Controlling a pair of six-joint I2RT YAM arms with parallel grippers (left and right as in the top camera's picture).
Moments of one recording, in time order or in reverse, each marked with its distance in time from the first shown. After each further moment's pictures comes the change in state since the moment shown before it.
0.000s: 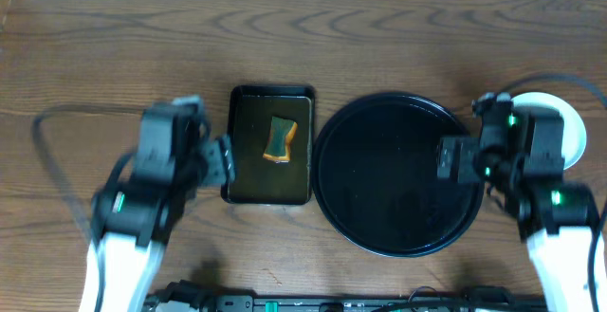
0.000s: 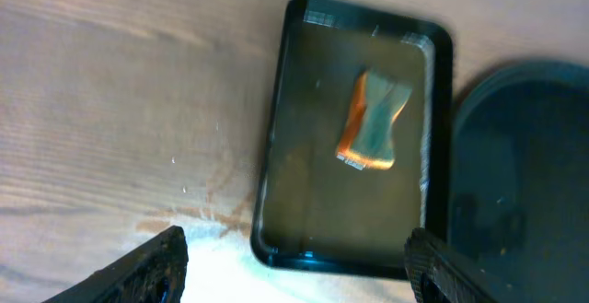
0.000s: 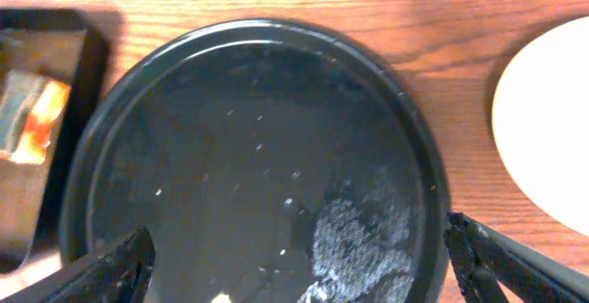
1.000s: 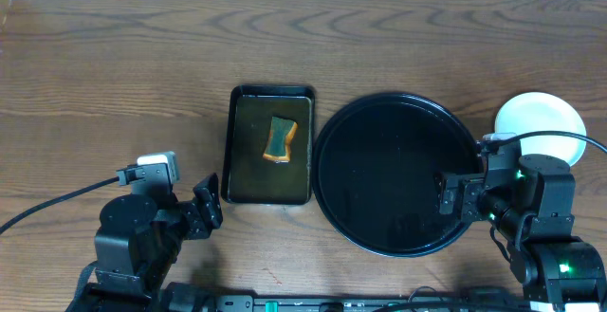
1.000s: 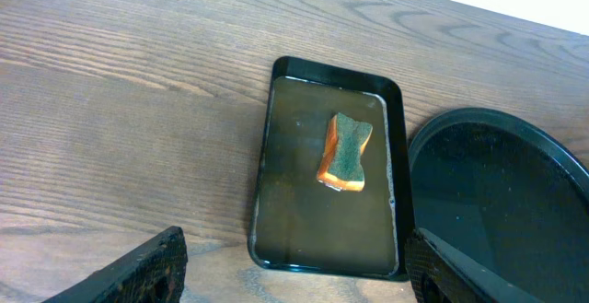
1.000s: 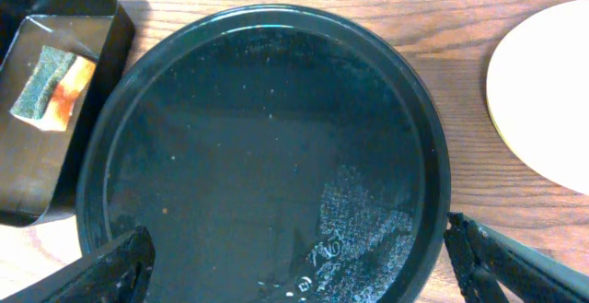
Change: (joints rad) left arm 0.000 -0.418 -0.125 -0.002 0.000 0.000; right arm 0.007 -0.253 -0.098 -0.081 0.001 0.000
